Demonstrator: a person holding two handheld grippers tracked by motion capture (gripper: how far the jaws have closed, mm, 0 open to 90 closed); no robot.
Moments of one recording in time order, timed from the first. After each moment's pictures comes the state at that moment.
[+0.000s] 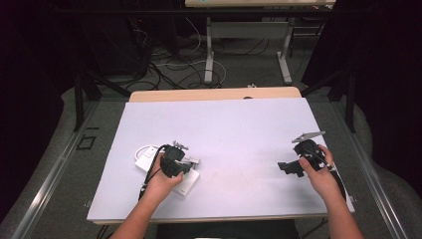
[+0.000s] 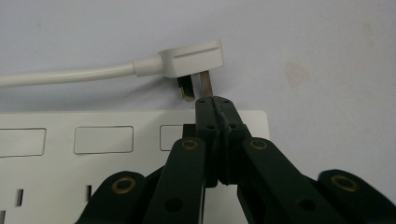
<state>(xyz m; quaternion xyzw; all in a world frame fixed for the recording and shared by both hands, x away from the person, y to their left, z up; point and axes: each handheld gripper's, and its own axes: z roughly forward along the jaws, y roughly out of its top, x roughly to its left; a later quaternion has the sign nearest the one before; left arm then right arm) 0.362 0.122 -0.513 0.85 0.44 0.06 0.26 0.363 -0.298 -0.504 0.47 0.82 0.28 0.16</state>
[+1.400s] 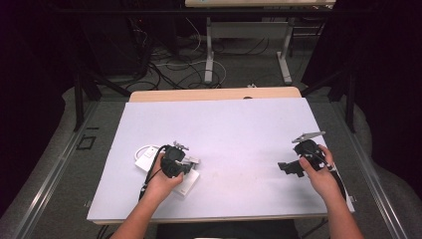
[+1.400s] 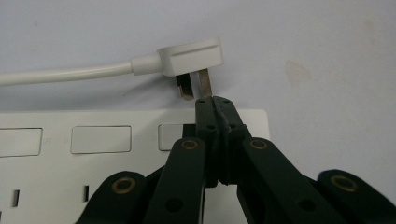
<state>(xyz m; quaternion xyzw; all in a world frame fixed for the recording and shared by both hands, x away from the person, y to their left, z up) 0.361 0.121 -0.513 0.85 0.45 0.06 0.26 0.363 -0.299 -0.504 0.47 0.82 0.28 0.16</state>
